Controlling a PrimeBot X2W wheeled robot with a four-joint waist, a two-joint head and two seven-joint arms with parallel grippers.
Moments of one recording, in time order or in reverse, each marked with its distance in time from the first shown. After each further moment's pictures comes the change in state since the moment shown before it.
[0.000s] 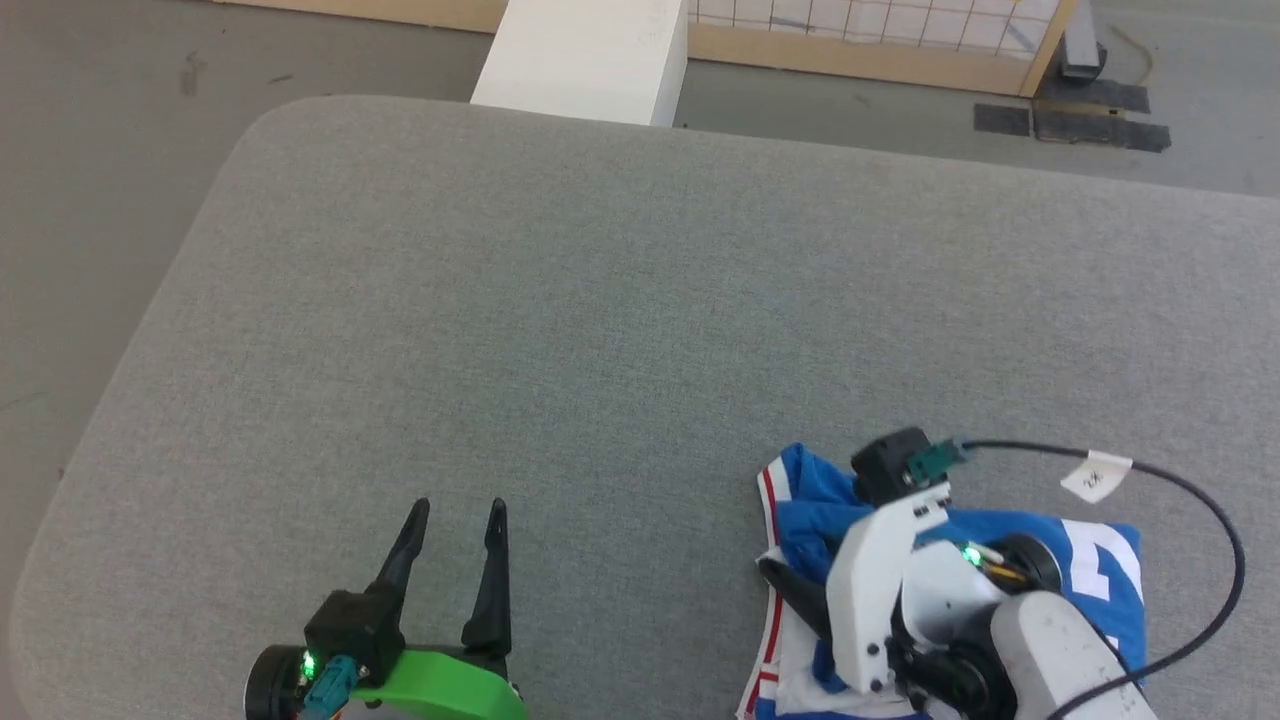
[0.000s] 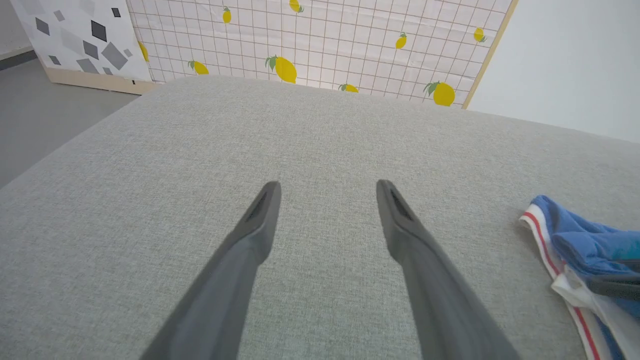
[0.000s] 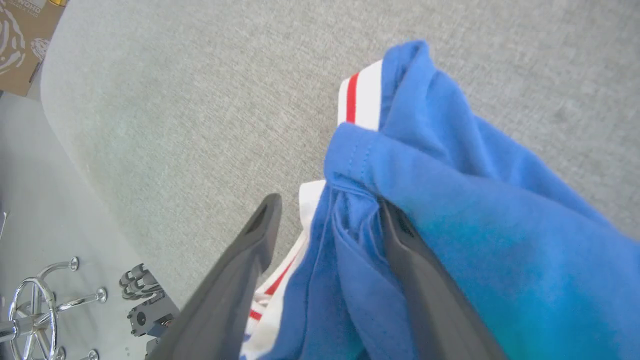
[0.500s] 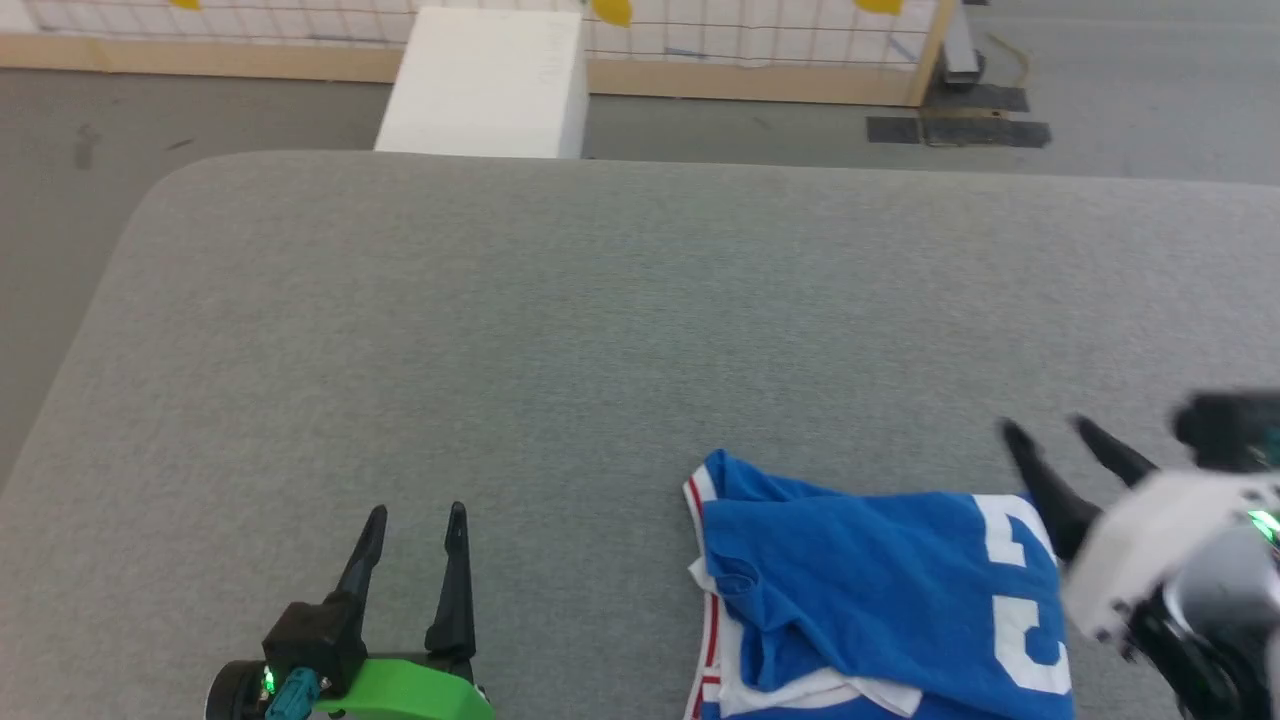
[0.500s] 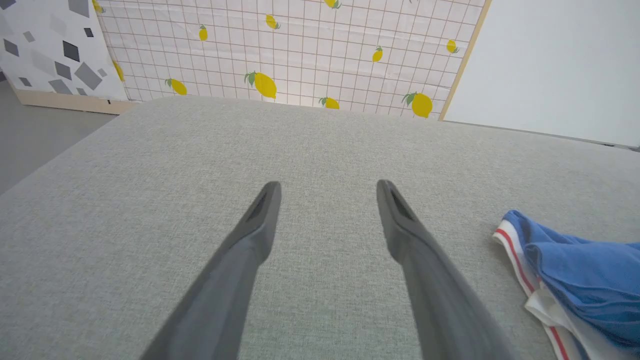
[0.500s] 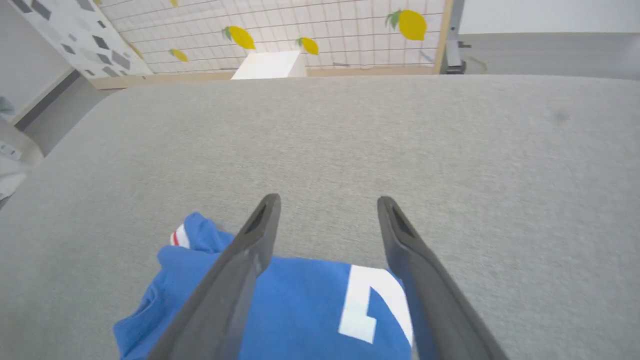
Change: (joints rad) left arm 0.028 0.020 0.041 -0.029 -0.009 0.020 -0.003; right arm 0.123 -0.070 -0.336 -0.371 -0.013 0.000 -0.142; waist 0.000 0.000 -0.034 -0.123
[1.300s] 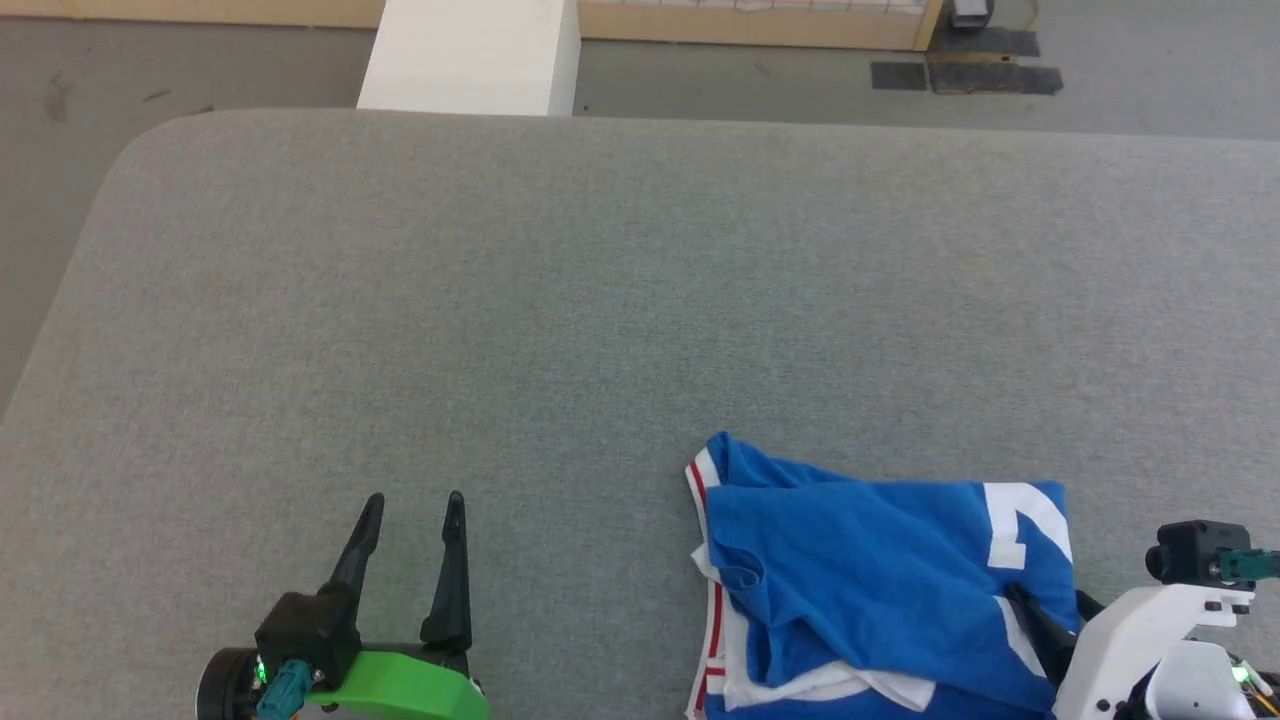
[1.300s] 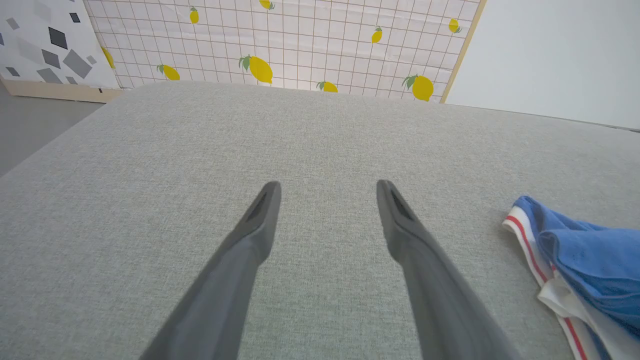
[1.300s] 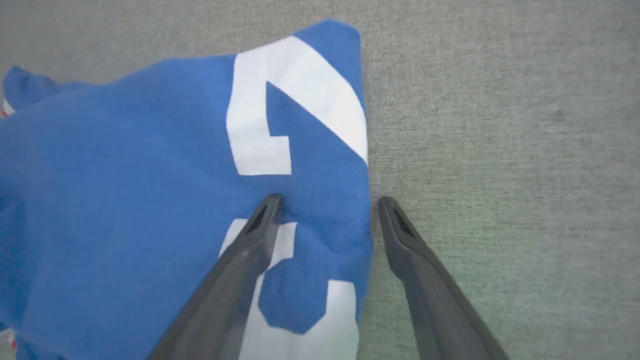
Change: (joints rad) left arm 0.000 0.026 -0.009 -0.045 -0.005 0.008 0.023; right arm 0.134 0.062 -0.113 0.218 -0.023 0.000 0.032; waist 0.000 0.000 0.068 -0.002
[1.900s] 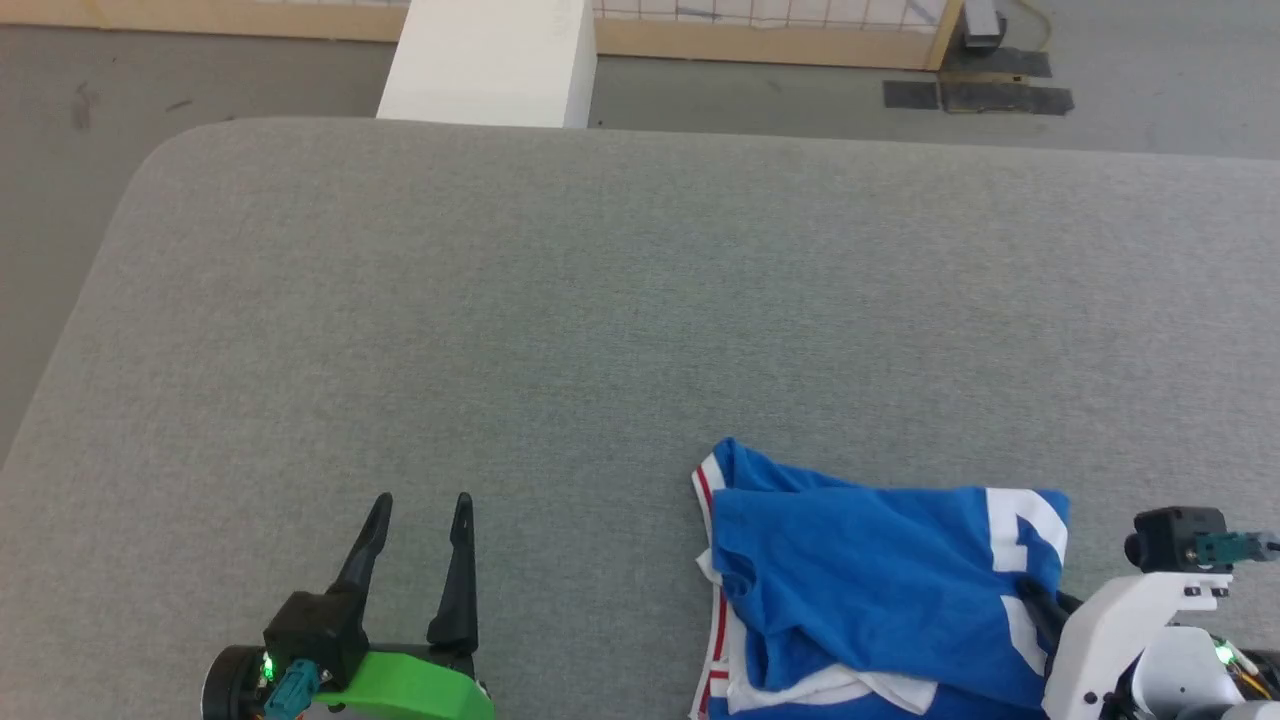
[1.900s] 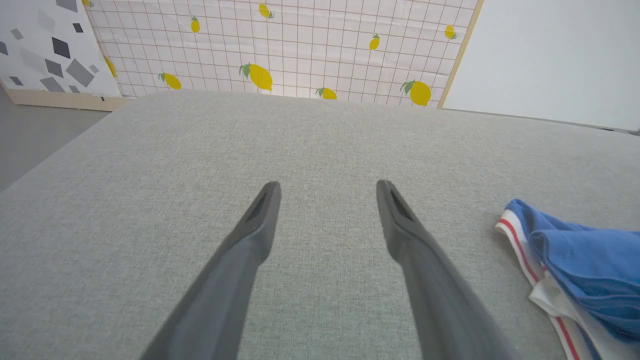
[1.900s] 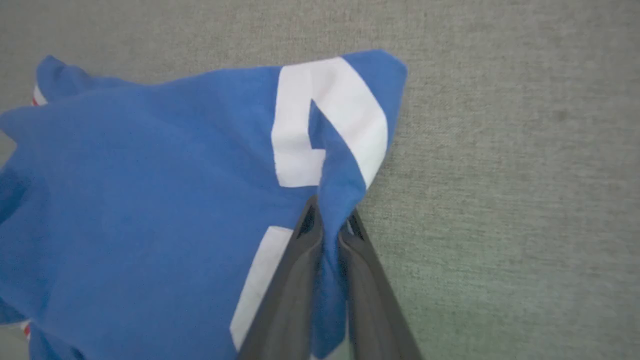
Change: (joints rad) left arm -0.002 0.009 -0.019 -0.006 0.001 0.001 0.008; right arm -0.020 -0.041 0.055 0.014 0.015 0.000 -0.002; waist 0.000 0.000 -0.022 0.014
